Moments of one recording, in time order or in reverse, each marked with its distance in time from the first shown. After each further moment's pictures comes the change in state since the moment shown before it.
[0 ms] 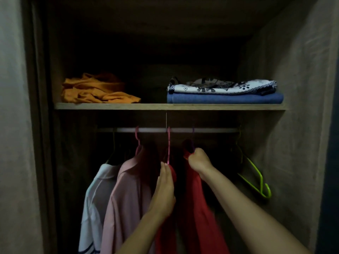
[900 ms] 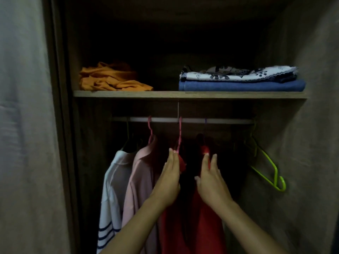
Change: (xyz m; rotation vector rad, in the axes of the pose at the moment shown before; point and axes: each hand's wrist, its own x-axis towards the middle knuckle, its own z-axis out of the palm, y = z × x) left_hand -0.010 -0.004 -0.026 0.089 -0.001 0.072; right_hand -0.108 0.038 -0.009 -0.565 -0.070 -0.291
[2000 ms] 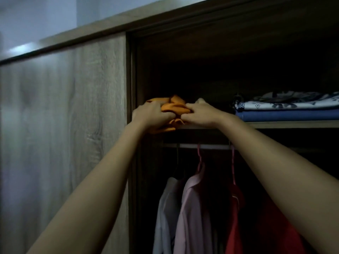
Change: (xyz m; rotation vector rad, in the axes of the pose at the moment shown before) left_hand 0.075 -0.023 -0.311 0.423 0.178 -0.217; right_hand 0.153 -0.218 -0.126 0.137 -0.110 -0.682
